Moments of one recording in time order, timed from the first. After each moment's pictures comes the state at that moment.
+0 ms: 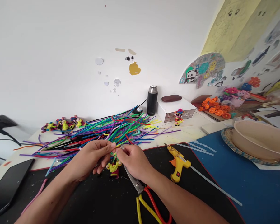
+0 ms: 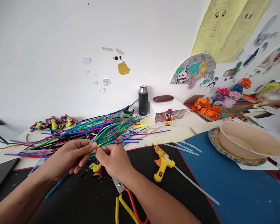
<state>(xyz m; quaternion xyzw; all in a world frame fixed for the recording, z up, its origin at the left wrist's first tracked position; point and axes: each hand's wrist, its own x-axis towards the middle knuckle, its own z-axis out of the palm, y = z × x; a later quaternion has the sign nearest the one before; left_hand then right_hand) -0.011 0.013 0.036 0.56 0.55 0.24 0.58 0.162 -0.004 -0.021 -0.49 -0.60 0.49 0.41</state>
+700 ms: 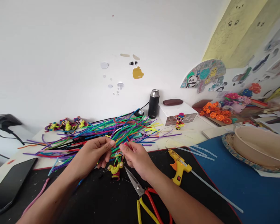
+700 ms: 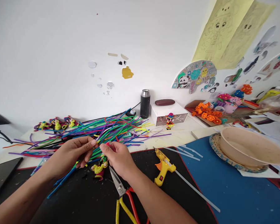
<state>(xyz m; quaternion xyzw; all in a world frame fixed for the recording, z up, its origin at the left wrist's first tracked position) -0.016 0.016 0.040 0.61 0.53 0.29 0.52 0.165 0.003 -0.022 -0.40 -0.46 0.63 0.48</state>
